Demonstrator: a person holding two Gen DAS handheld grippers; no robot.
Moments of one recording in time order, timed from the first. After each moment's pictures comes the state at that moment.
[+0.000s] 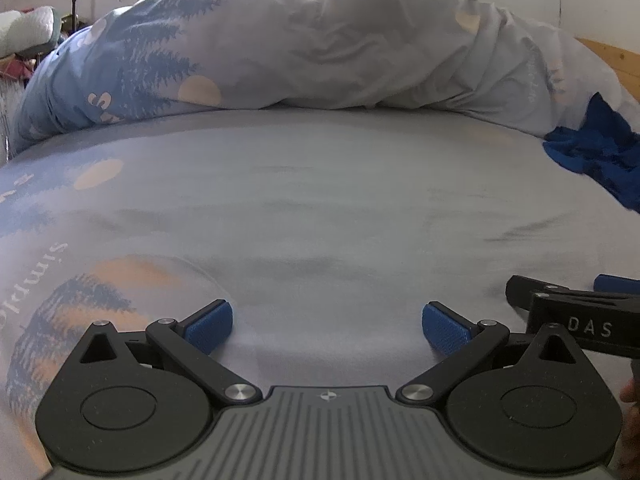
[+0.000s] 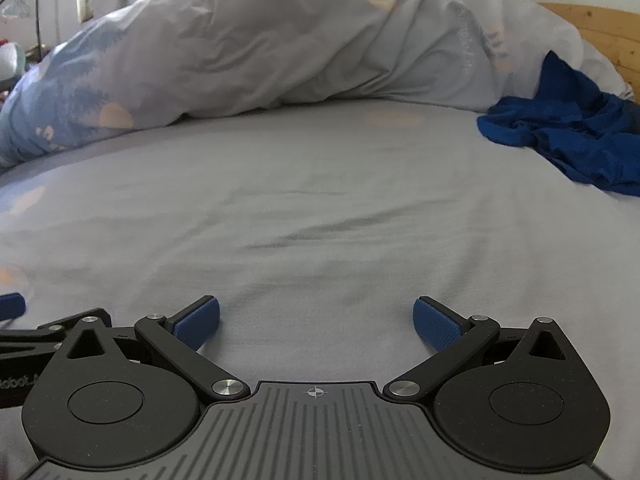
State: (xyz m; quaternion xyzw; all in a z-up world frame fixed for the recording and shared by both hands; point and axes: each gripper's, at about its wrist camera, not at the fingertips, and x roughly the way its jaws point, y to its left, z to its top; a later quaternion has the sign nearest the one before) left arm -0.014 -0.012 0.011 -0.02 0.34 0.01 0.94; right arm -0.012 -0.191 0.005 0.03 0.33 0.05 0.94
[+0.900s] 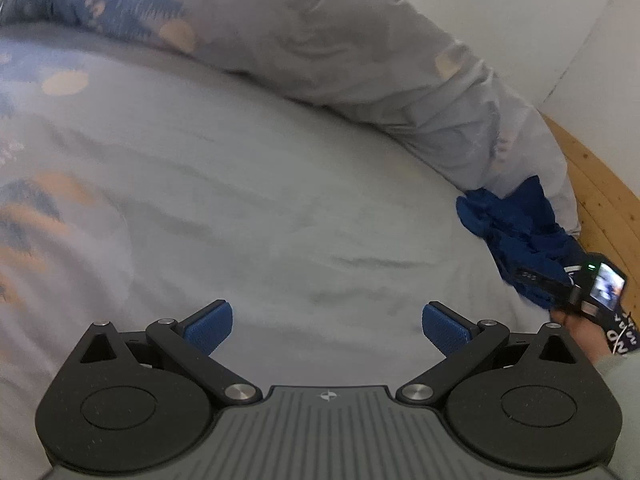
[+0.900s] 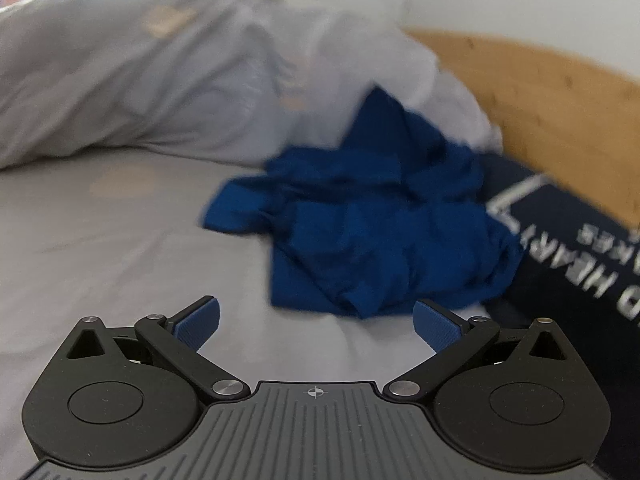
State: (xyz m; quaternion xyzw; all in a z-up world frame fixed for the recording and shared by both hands) left arm -0.038 -0.031 0.064 -0.22 0.36 -0.06 0.90; right arm 0.115 -0.425 0.011 -0.03 0.31 -0.16 0.94
